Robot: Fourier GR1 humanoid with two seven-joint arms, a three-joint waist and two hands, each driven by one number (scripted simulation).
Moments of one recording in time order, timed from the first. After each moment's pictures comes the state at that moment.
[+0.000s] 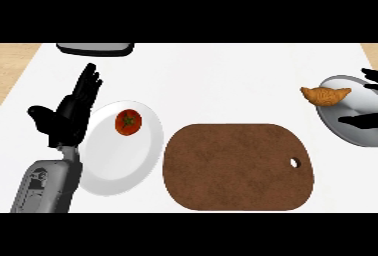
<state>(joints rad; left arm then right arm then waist) -0.30 0.16 0.07 -1.44 -0.01 0.05 0.07 -0.74 -0.64 -0.50 -0.24 0.62 0.00 -0.57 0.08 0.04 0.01</state>
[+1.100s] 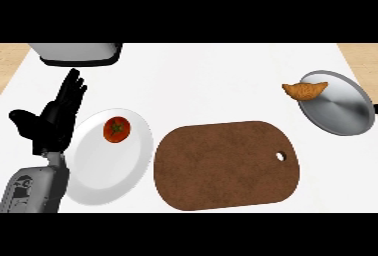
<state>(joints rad) -0.25 0.19 0.12 -1.46 0.00 0.05 0.09 -0.48 -0.89 -0.71 -0.21 0.33 0.49 -0.80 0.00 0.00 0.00</state>
